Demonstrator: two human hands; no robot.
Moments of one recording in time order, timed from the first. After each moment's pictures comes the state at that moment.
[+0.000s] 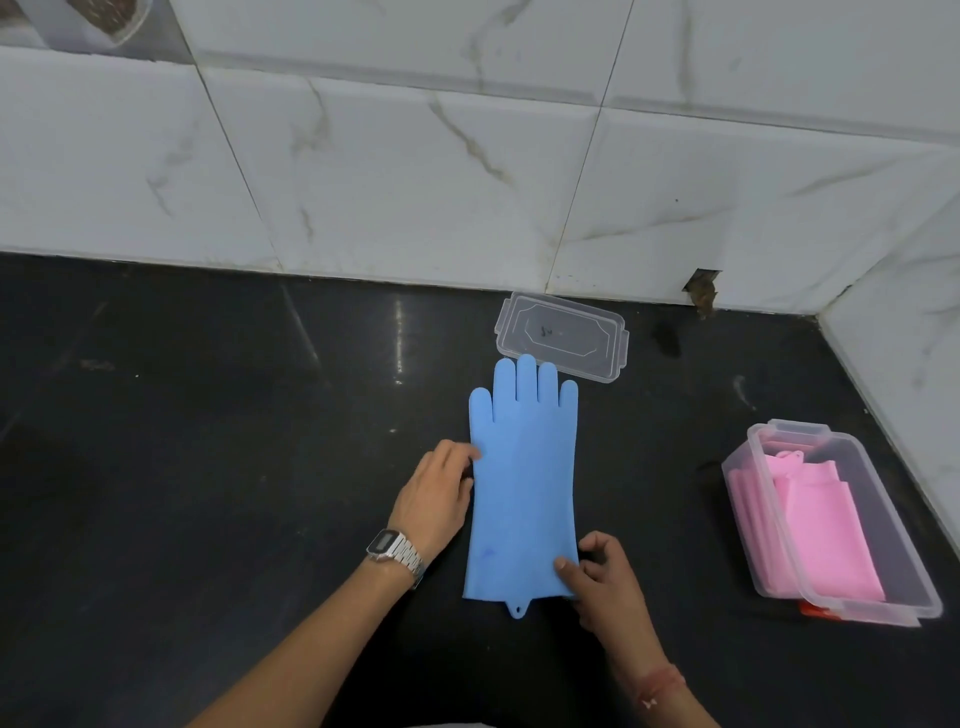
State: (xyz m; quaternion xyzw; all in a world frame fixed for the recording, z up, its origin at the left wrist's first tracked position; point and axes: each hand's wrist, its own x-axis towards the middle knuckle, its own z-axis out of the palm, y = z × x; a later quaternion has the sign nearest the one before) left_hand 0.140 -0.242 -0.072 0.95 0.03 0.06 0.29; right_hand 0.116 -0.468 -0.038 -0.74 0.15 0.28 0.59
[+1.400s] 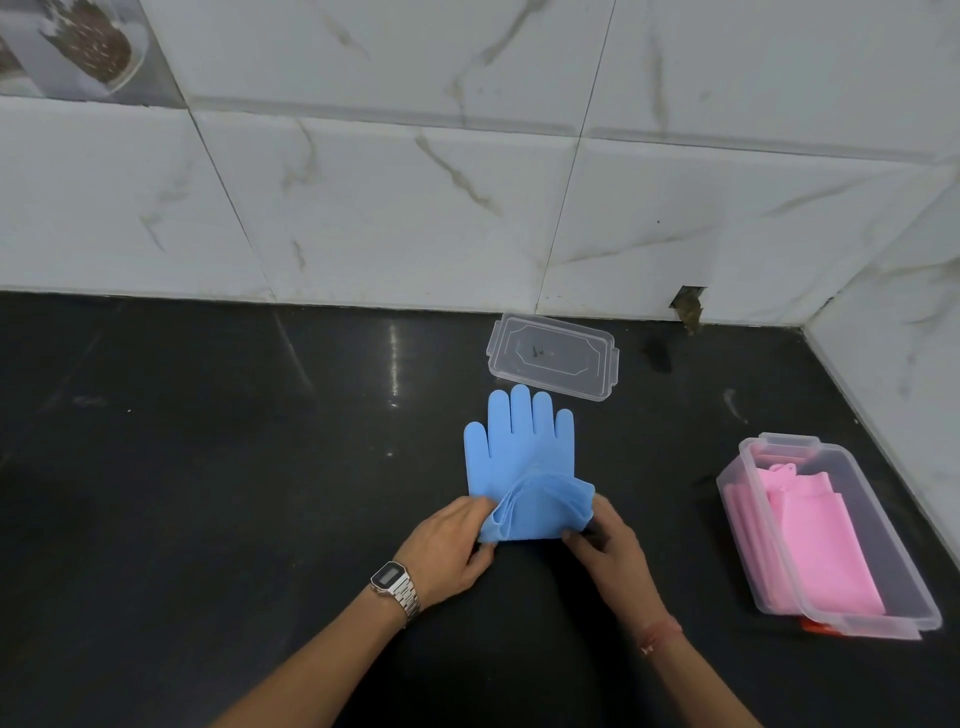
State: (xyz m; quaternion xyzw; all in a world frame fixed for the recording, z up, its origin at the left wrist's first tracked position) left_hand 0.136 -0.247 -0.086 0.95 -0.12 0.01 0.30; right_hand 0.173 -0.476 -0.053 -0.80 -0.11 0.14 0.57
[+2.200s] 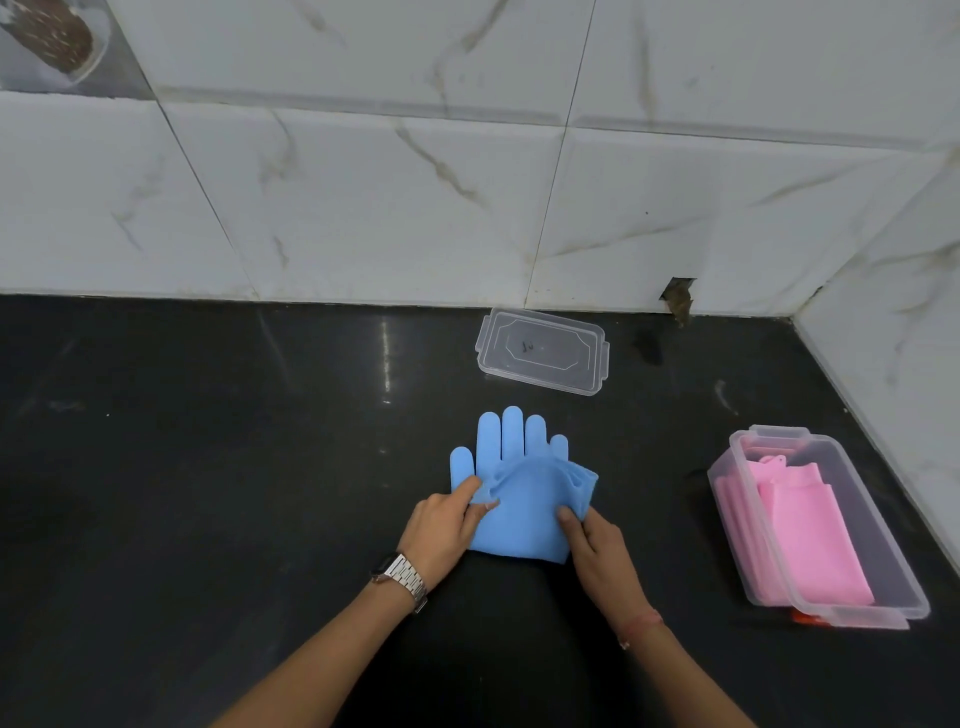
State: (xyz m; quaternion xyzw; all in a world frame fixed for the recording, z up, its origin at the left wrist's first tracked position) left_hand 0.154 -0.259 -0.072 0.94 0.01 -0.02 0.33; right_hand 0.173 -0.470 -0.066 -0.83 -0.06 0.13 0.55
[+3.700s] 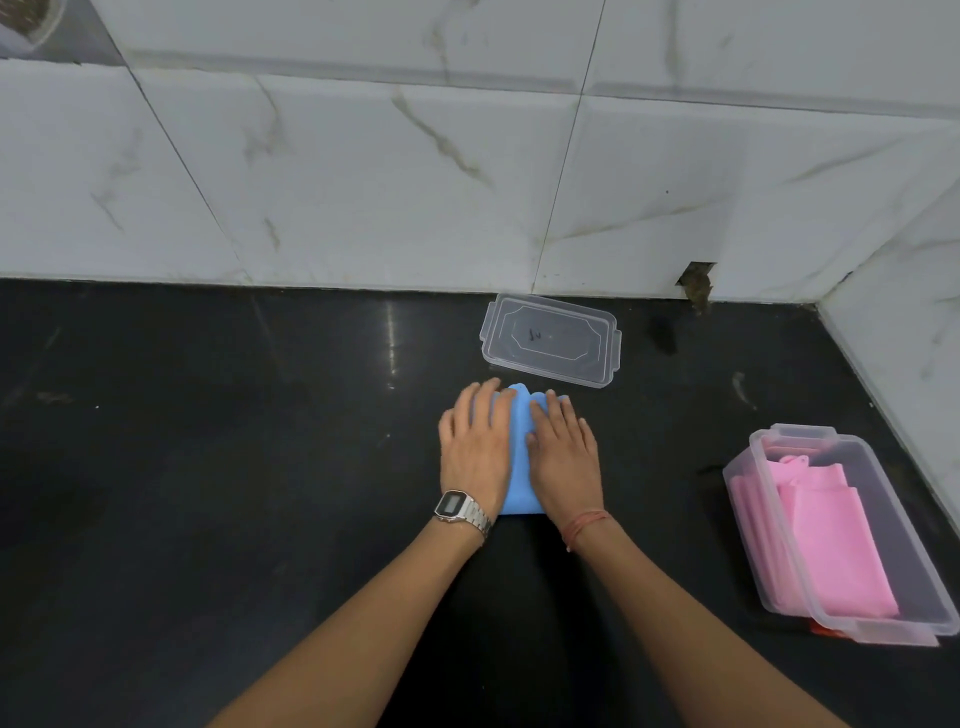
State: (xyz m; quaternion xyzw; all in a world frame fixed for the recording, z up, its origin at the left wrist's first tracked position) left_hand 0.232 -0.292 -0.062 0.97 0.08 0.18 0.16; right_hand 0.260 -0.407 -0.073 -0.98 -0.15 0.02 0.13
